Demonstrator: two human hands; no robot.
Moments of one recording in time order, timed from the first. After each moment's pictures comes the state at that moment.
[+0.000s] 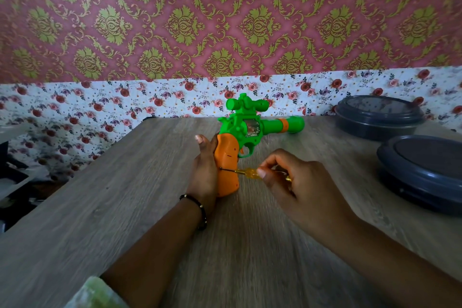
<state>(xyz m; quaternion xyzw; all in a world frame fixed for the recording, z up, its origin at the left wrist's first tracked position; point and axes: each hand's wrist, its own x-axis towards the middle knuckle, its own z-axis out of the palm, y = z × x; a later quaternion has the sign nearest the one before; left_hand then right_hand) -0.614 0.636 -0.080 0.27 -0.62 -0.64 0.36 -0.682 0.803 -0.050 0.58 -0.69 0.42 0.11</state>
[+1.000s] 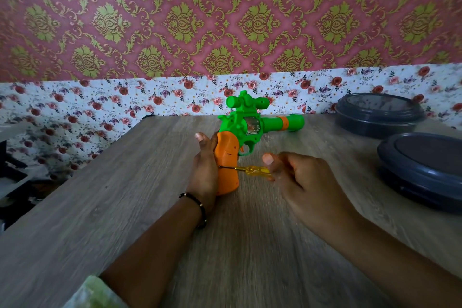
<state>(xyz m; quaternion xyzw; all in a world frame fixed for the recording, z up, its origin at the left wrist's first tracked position) -0.612 0.638 -0.082 0.27 -0.62 -0.64 0.36 -0.682 0.802 -0.050 0.54 -0.71 0.45 0.09</state>
